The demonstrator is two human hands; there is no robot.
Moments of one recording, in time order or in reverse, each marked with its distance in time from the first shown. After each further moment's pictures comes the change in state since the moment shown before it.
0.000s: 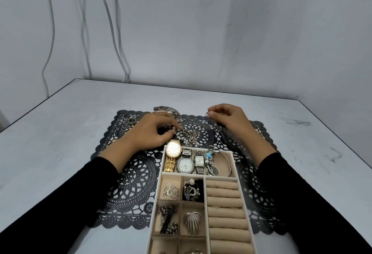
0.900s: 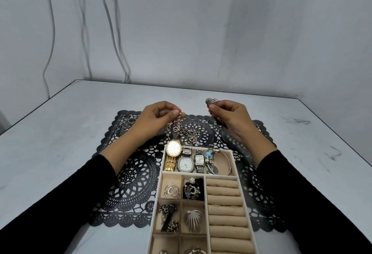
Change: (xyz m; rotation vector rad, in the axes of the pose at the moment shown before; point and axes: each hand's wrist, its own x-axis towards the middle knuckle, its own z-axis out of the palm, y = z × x) left_hand 0.011 0.030 -0.004 -0.690 0.145 -0.301; right_hand -0.004 -0.012 0.002 0.247 0.028 0.016
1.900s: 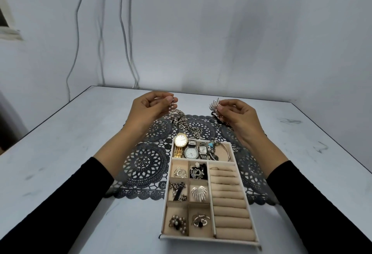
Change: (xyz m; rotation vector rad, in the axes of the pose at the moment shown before) left_hand -0.051 0.060 -0.010 -0.314 0.252 0.032; right_hand -0.073 -0.036 0.015 0.122 0.077 -0.135
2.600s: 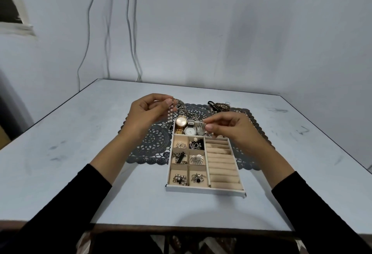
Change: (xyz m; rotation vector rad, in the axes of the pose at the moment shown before) left_hand -0.085 0.016 -0.005 0.022 -0.037 0.035; right_hand -0.110 -0.022 0.001 -0.263 -0.371 -0.051
